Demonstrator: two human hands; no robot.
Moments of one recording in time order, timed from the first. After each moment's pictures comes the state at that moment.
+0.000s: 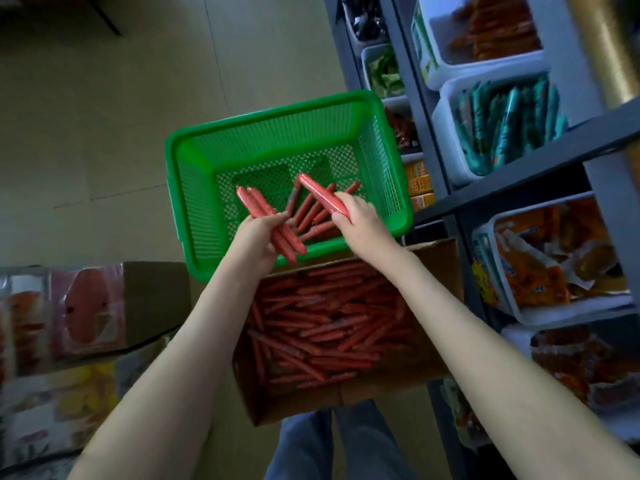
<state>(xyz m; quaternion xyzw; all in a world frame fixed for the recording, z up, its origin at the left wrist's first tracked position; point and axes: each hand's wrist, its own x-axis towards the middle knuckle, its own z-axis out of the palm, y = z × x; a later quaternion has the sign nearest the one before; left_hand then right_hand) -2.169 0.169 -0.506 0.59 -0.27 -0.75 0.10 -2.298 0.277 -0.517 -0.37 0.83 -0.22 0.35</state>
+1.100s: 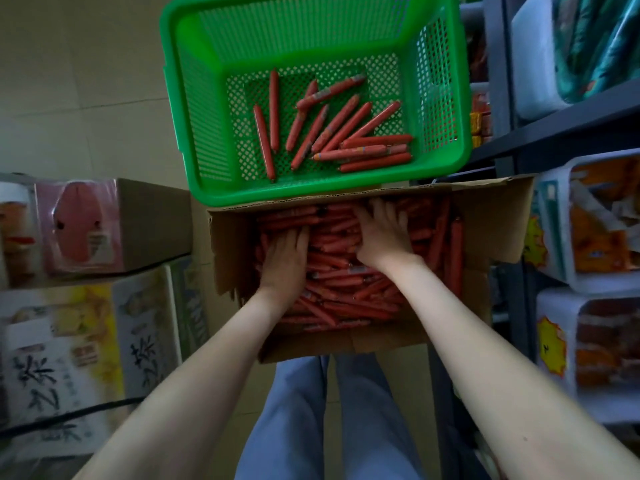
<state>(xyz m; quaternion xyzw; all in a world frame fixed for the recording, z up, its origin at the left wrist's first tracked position) -2.055 0.279 -0.629 0.35 -0.88 -0.19 -0.24 -2.225 0.346 -0.618 -0.46 0.82 0.09 0.33</state>
